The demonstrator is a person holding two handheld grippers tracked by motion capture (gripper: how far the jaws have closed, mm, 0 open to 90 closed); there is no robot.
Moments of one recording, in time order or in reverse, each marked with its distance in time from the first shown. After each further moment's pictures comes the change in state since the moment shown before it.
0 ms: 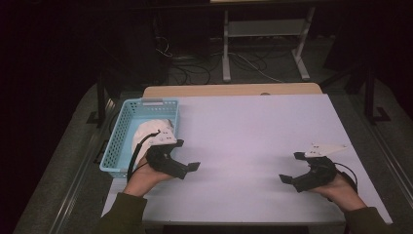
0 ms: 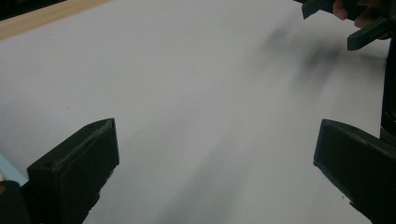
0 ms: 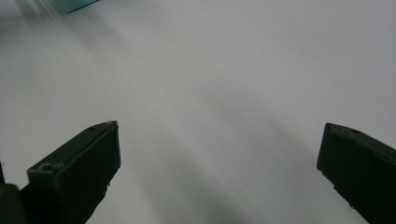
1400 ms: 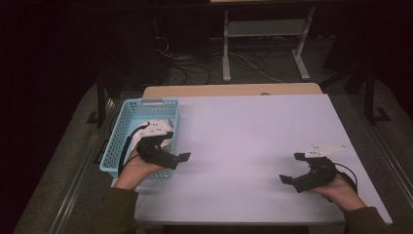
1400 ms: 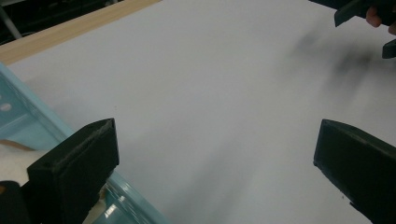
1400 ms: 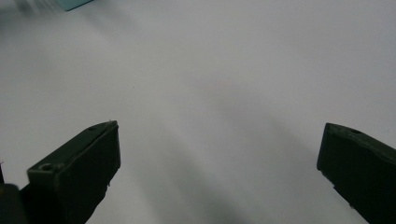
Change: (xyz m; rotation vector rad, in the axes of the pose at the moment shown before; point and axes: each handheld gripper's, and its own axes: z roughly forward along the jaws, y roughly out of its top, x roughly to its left) left arm 0.025 0.006 -0.016 -0.003 0.073 0.000; right arm -0.001 -0.002 0.001 0.004 0.001 0.005
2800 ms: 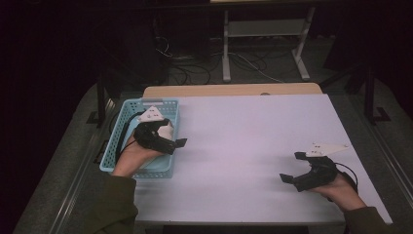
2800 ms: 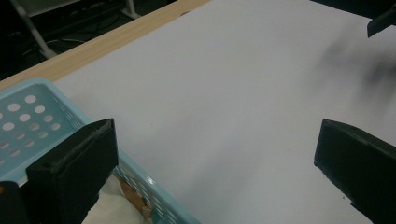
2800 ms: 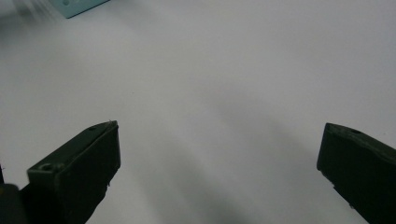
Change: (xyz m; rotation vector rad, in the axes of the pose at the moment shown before) left arm 0.027 0.022 -0.001 0.002 0.052 0.025; right arm -0.001 0.001 -0.002 -0.017 0.001 0.010
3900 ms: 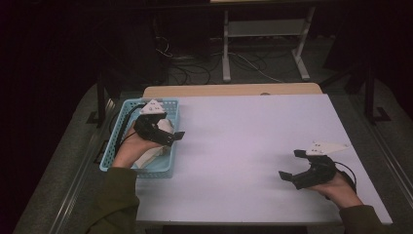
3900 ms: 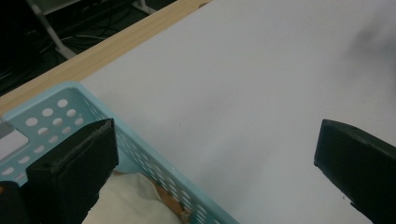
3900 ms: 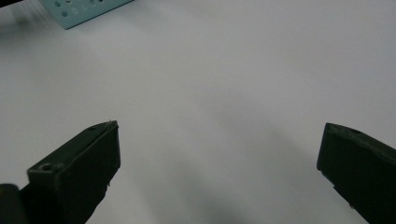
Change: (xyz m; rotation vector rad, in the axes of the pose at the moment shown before) left arm 0.024 0.007 0.011 0.044 0.044 0.037; right arm -0.002 0.001 0.003 -0.039 -0.006 -0.007
